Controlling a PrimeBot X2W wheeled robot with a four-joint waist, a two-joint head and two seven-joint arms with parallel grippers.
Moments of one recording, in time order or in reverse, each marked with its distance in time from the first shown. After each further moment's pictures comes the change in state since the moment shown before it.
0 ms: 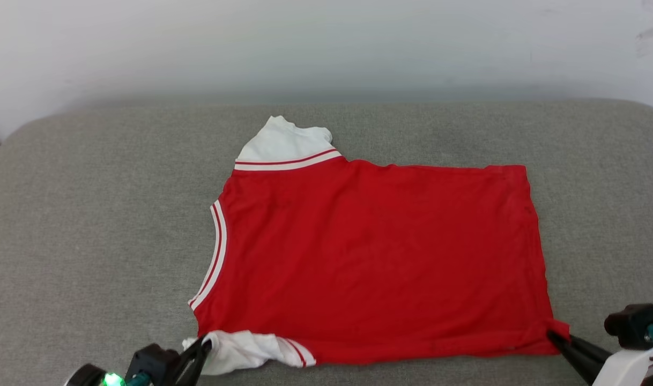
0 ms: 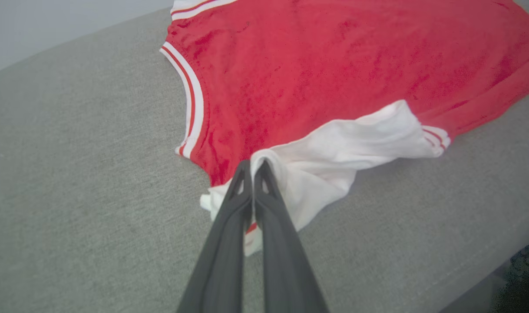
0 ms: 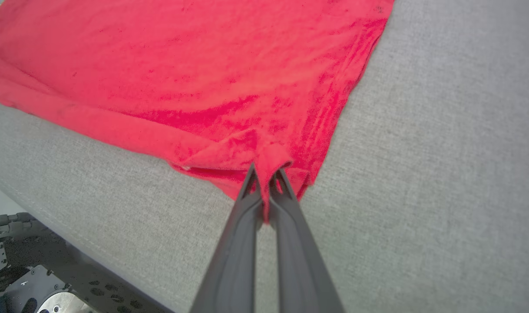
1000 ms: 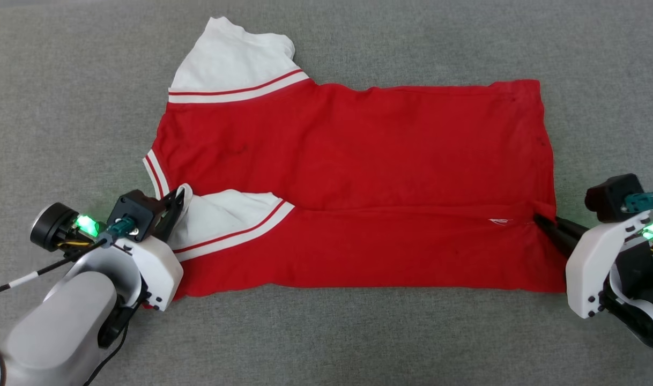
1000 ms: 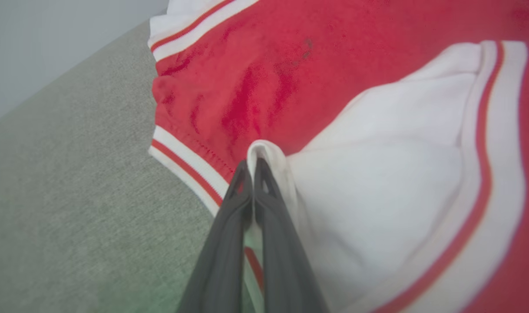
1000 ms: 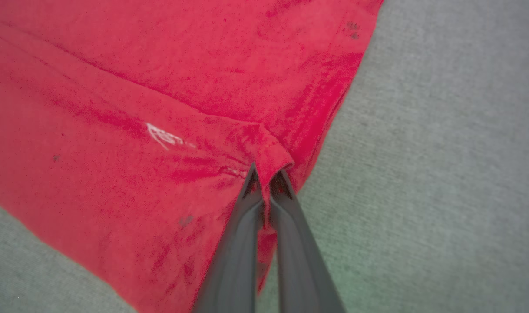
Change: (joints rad) left arm -0.528 -0.058 0.013 0.336 0.129 -0.208 0.075; right arm -0.418 0.088 -0.010 0.070 -0.075 0.000 0.195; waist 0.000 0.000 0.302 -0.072
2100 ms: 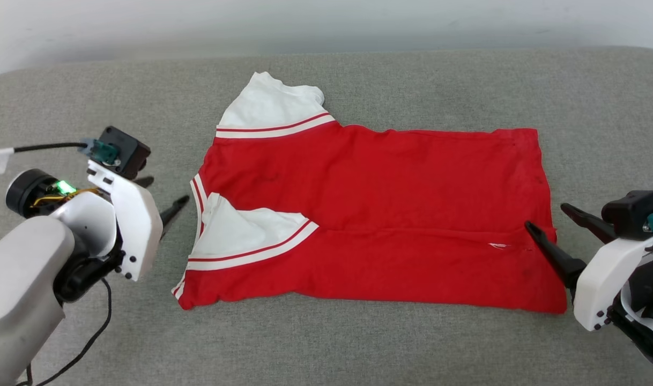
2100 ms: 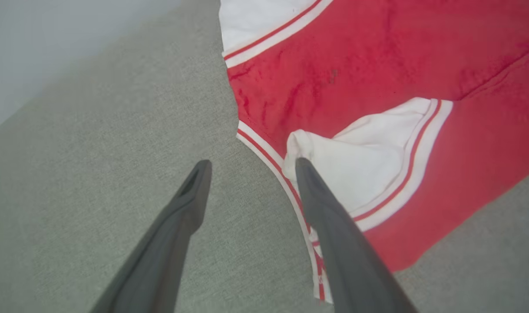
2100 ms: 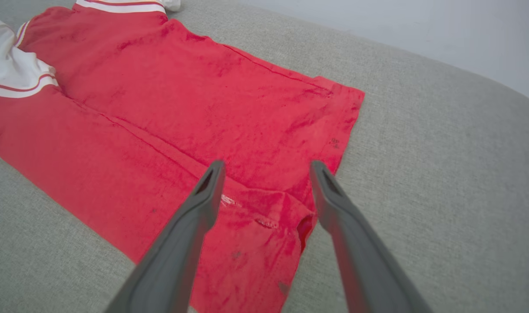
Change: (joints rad) left arm -0.146 0.082 0.004 -0.083 -0.242 -0.129 0.455; right arm 0.074 -0.007 -0.035 -0.037 -0.011 0.000 -0.126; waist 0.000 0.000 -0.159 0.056
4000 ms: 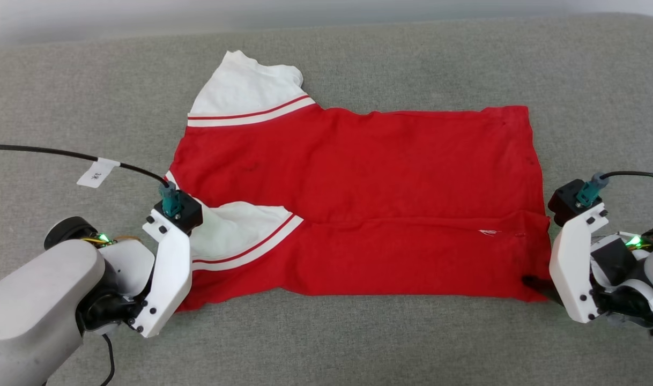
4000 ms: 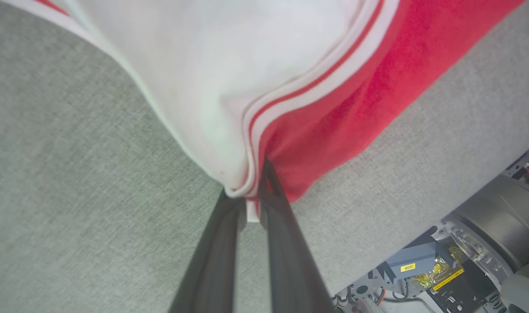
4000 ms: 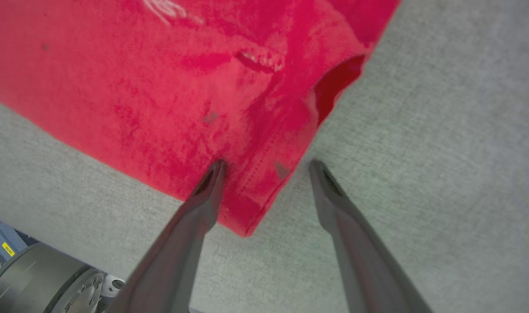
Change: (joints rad) left arm -0.037 0.052 -0.218 -0.123 -0.164 -0.045 0.505; right arm -0.253 -0.074 0.286 0.134 0.230 0.000 0.612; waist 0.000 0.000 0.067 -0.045
